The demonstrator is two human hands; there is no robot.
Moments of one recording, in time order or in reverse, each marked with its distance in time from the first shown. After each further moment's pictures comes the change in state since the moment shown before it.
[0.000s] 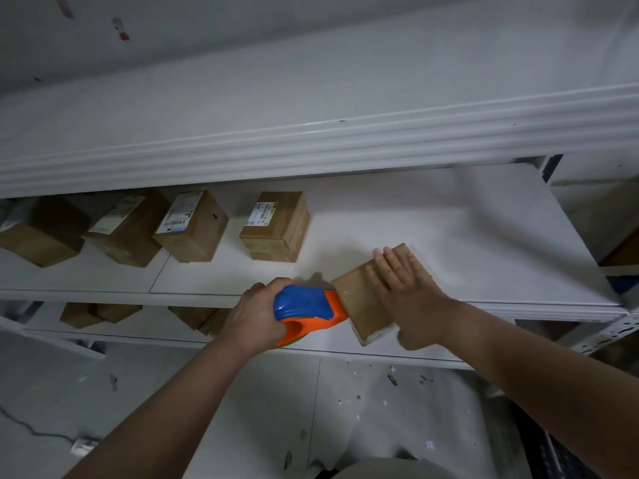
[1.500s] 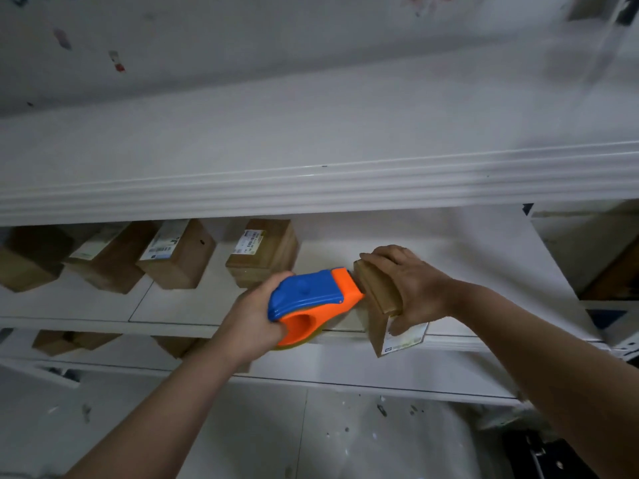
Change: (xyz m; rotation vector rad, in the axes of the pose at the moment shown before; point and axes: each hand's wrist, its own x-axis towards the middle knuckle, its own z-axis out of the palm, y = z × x) left_hand 0.010 0.043 -0.036 -0.348 0.040 0.141; right_hand 0.028 0.084 -0.029 0.455 0.123 -0.046
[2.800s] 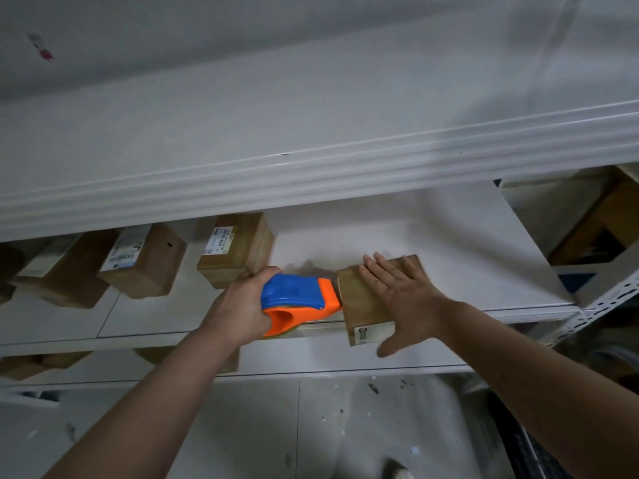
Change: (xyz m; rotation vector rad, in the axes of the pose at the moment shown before) left_hand 0.042 -0.007 0.011 0.401 -0.094 -0.011; right_hand -0.028 -0.005 0.041 -0.260 -0.143 0.145
